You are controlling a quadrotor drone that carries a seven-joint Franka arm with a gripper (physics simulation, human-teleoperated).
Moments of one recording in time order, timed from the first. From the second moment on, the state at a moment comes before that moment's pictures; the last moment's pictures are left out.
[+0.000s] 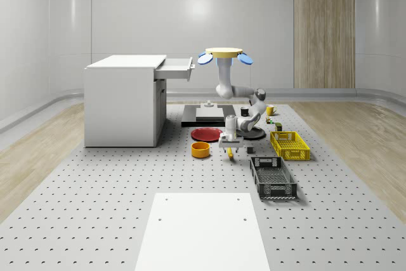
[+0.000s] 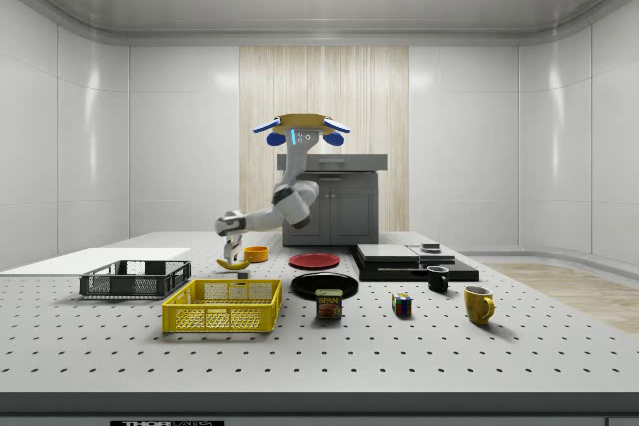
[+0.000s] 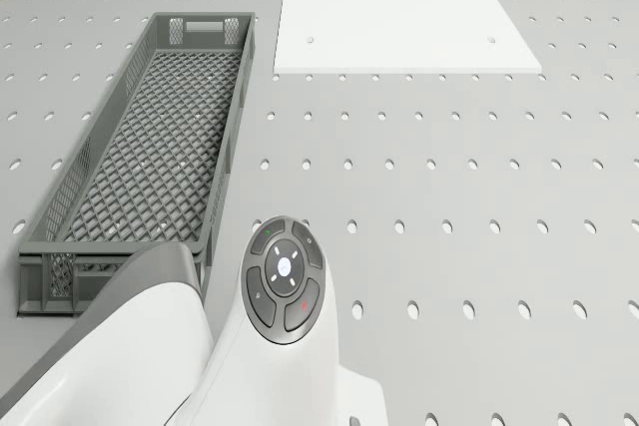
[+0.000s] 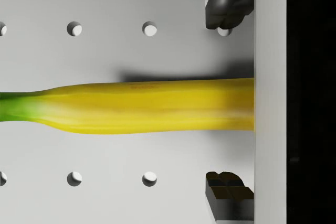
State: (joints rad) arm 1.33 -1.46 -1.02 -2.56 2.10 1.77 -0.05
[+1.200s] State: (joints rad) arm 1.37 -1.40 -0.96 -2.49 2.17 1.77 -0.06
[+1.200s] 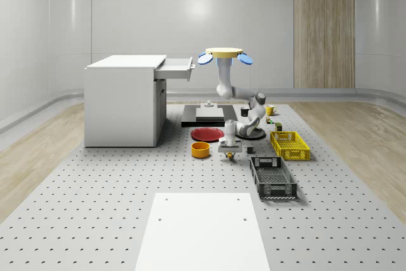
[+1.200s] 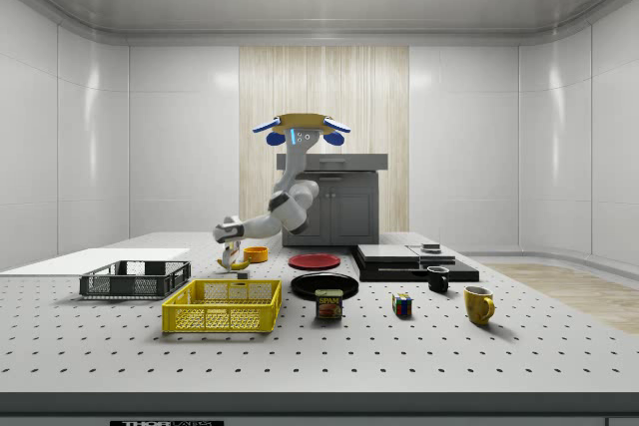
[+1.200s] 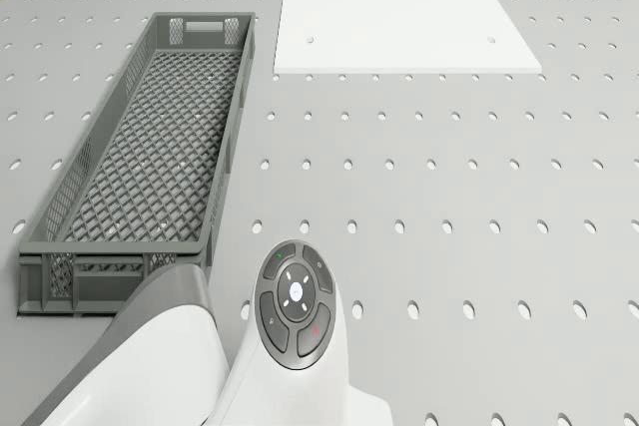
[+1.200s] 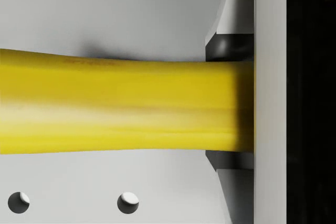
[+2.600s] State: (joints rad) arm 1.31 -1.47 -1.21 -2.65 1.93 1.66 -0.09
